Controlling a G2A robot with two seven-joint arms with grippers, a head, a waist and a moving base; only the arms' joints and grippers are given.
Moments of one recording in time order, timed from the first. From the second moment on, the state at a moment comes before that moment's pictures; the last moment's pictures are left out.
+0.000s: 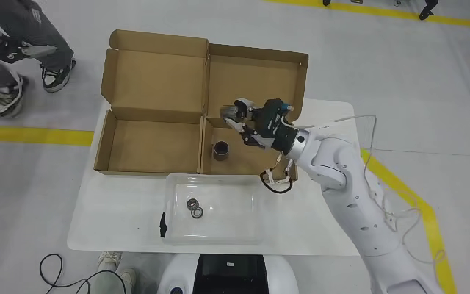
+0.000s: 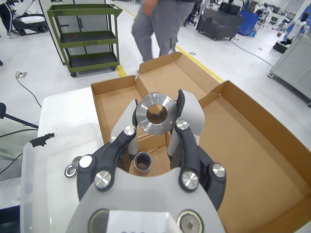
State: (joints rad) left arm 0.56 -0.16 -1.11 -1.50 0.89 -0.82 -0.11; right arm -1.01 -1.28 1.07 -1.70 -1.06 -0.63 0.30
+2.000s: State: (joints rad) left arm 0.56 -0.16 -1.11 -1.50 0.89 -0.82 -0.11; right arm -0.78 -1.37 0.77 -1.18 -1.09 -0.48 0.63
